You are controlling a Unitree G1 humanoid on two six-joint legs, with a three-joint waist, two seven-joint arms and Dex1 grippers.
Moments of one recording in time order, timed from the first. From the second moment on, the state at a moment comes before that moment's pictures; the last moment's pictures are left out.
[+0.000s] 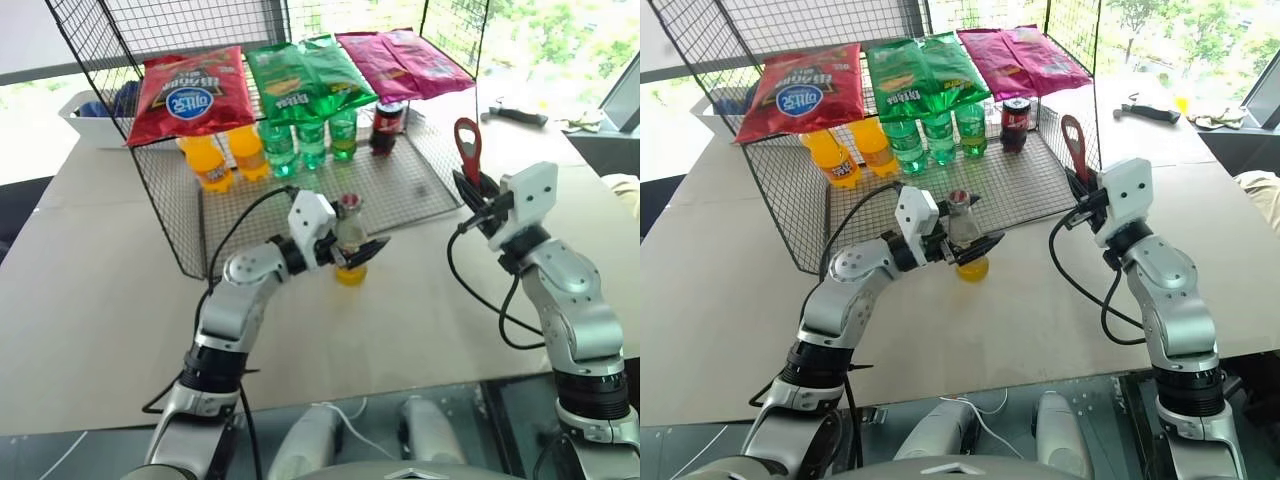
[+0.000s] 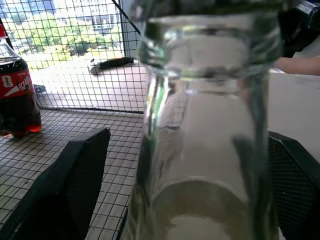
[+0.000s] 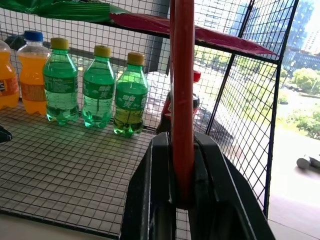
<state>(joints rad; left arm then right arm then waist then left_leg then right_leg) -0.40 0.29 -0.09 -0.10 -0.31 0.22 -0.80 -0.31 -0.37 -0.06 -0.37 0.24 0.32 0.35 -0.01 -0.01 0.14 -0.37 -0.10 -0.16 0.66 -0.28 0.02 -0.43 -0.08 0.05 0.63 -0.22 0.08</state>
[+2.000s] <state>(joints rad) -0.36 0.28 -0.12 0.01 -0.32 -0.12 -0.80 -0.27 -0.36 0.24 -0.32 -0.17 0.02 0.36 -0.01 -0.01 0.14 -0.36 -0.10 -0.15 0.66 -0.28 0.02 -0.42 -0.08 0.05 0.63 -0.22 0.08</state>
